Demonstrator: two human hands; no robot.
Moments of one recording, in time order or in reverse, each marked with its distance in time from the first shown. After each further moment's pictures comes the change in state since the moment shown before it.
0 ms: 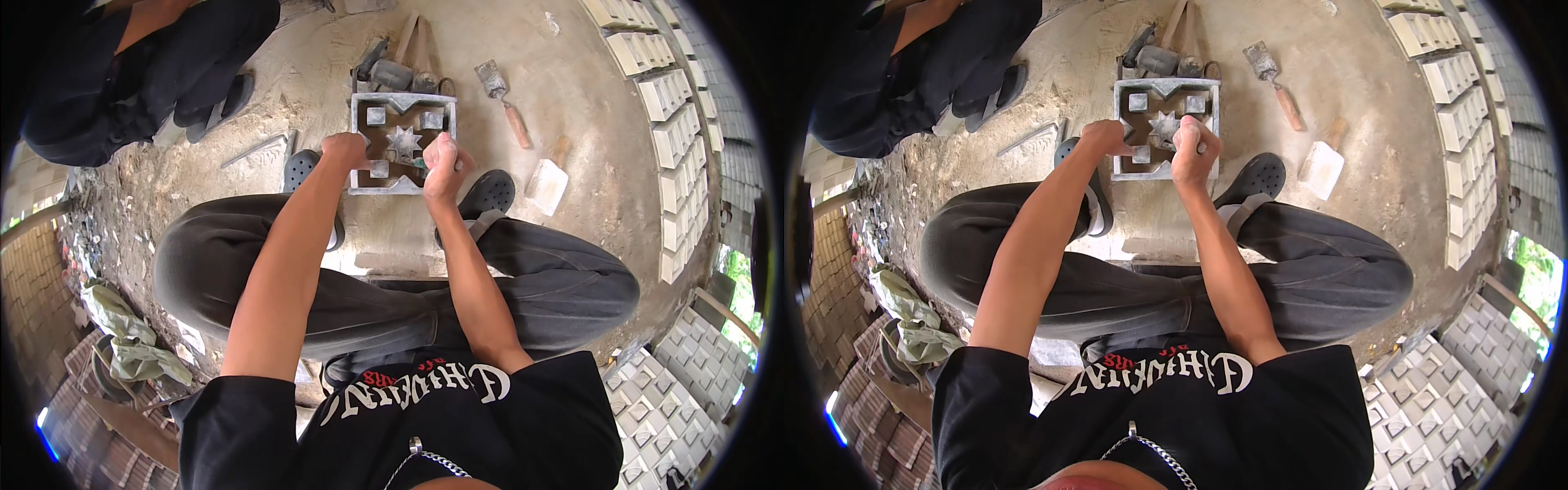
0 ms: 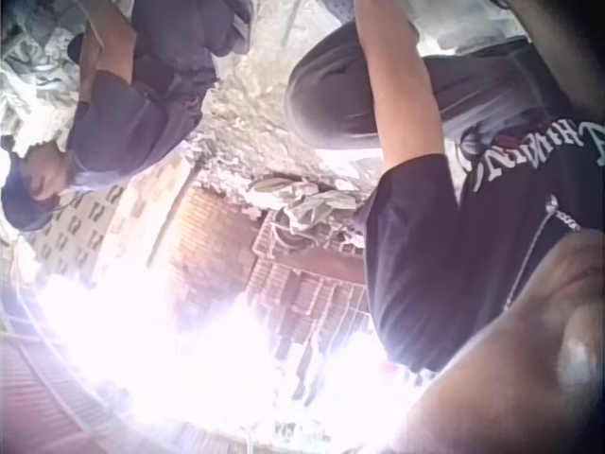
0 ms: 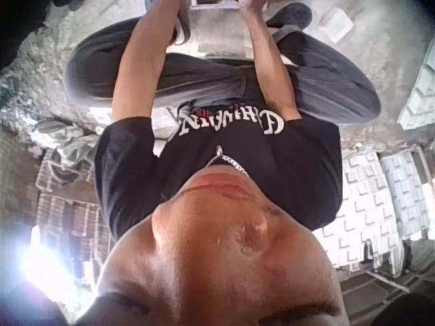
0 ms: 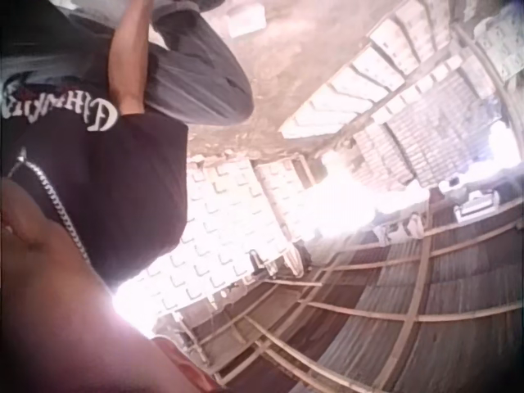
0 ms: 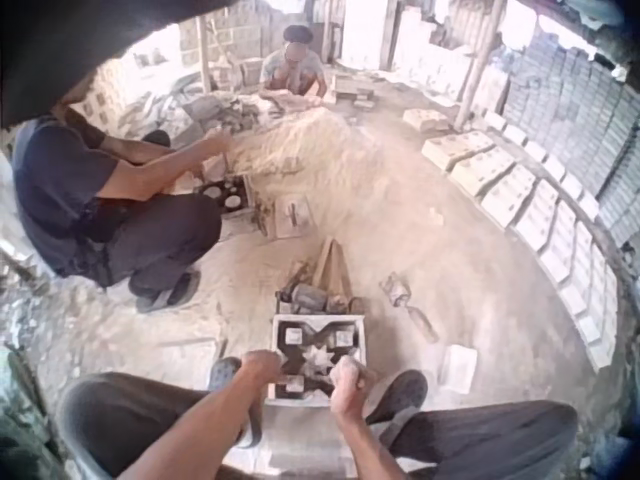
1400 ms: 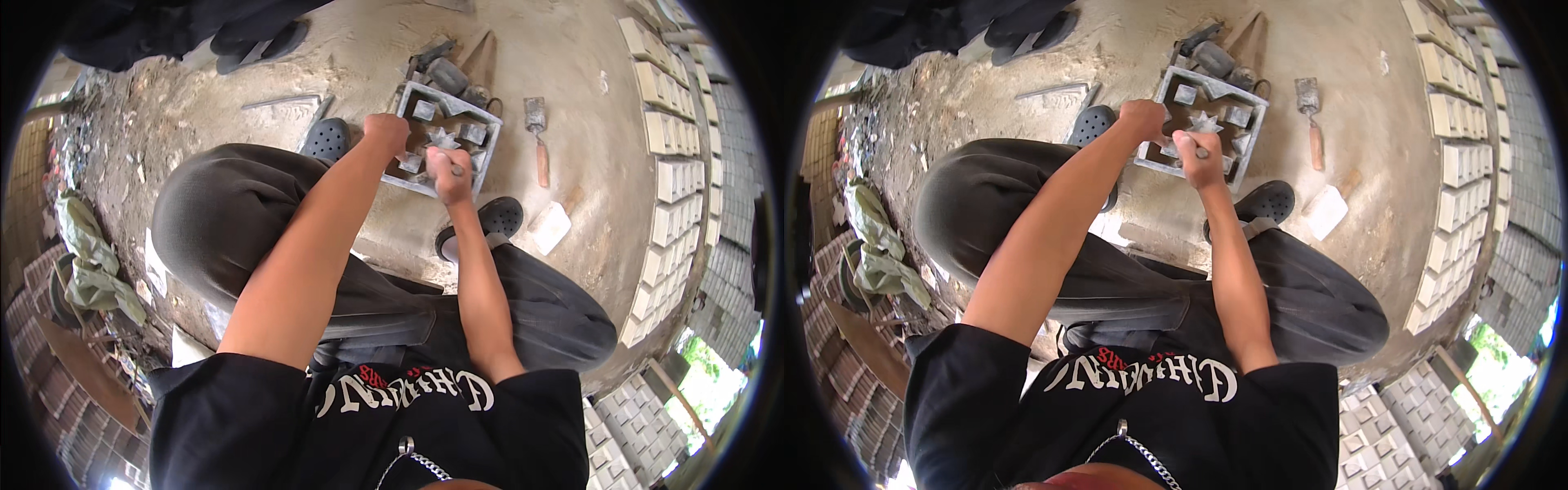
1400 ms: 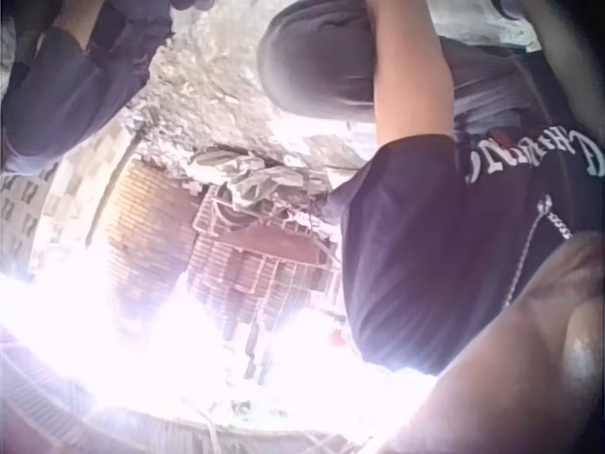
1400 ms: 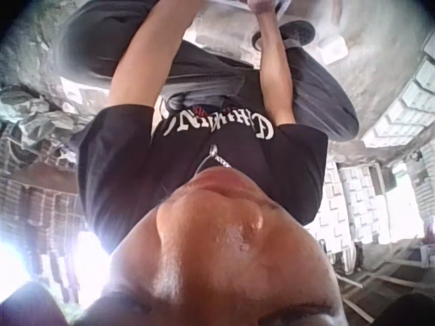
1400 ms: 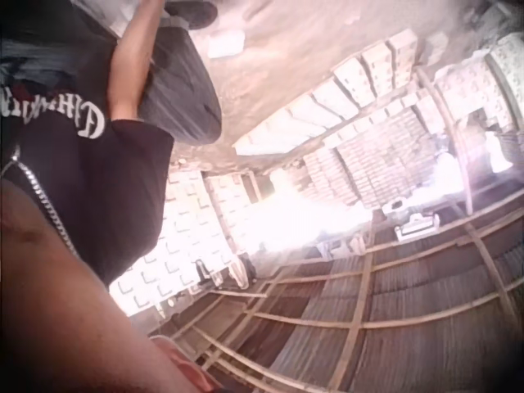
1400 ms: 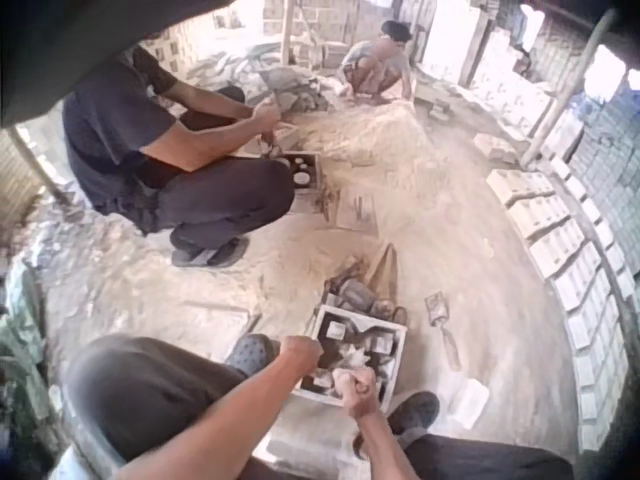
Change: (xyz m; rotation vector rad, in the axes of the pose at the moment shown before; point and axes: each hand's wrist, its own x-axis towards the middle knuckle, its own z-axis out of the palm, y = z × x) left_hand -0.014 -0.005 0.004 -0.109 0.098 -0.007; right_hand 0.006 0.027 0.005 -0.478 -0.744 0.134
